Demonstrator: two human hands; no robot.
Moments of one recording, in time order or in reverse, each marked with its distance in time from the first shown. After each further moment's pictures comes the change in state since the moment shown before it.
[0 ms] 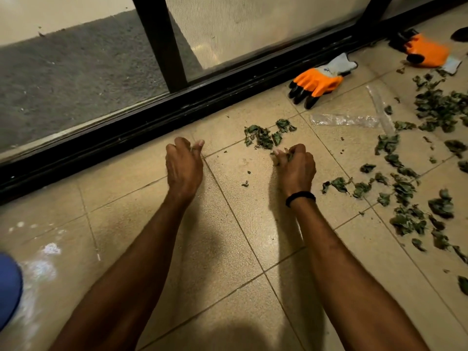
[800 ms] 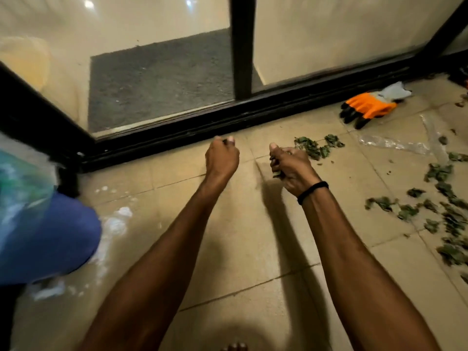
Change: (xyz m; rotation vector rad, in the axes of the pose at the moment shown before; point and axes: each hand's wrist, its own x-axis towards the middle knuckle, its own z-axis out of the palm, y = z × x) left_hand -0.013 0.012 -0.095 -0.295 -0.022 -0.235; right_hand -0.067 -0.128 -0.003 0.844 -0.663 0.298
